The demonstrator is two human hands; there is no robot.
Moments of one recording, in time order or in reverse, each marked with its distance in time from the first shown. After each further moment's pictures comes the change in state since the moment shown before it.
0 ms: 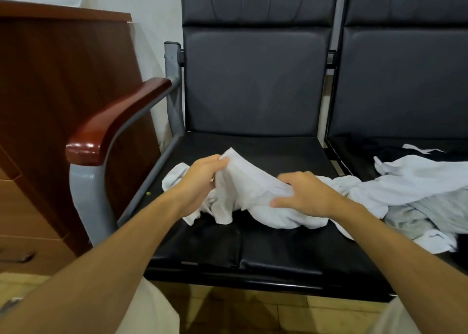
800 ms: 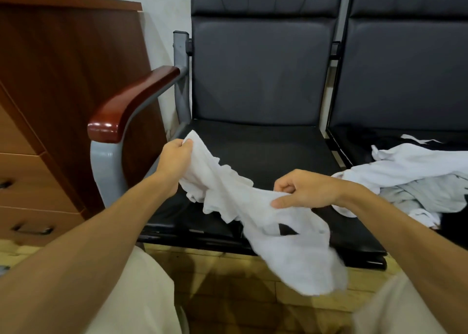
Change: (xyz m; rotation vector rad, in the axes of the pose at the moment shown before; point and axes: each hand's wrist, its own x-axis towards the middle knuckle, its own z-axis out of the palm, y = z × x) left_hand -0.024 0.000 -0.029 0.262 0.527 -0.017; right_hand -0.038 -0.031 -0.015 0.259 -0.417 -0.001
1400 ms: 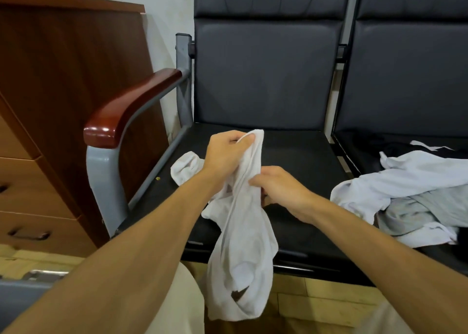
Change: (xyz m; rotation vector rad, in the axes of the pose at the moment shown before) left_hand -0.014 0.037 0.066 -0.060 -0.148 0.279; right_hand 0.038 -0.036 0.028 0.509 0.280 0.010
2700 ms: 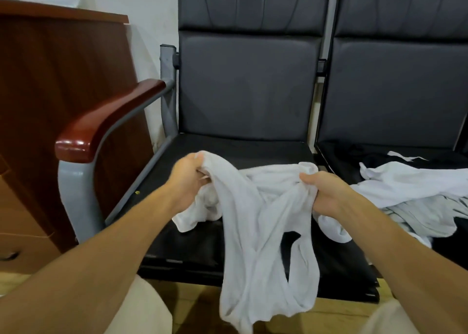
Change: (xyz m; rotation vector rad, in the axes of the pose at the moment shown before) left_hand 0.013 -0.035 -0.020 -0.530 -0.090 -0.290; right_hand 0.002 0.046 -0.098 0.696 0.548 0.326
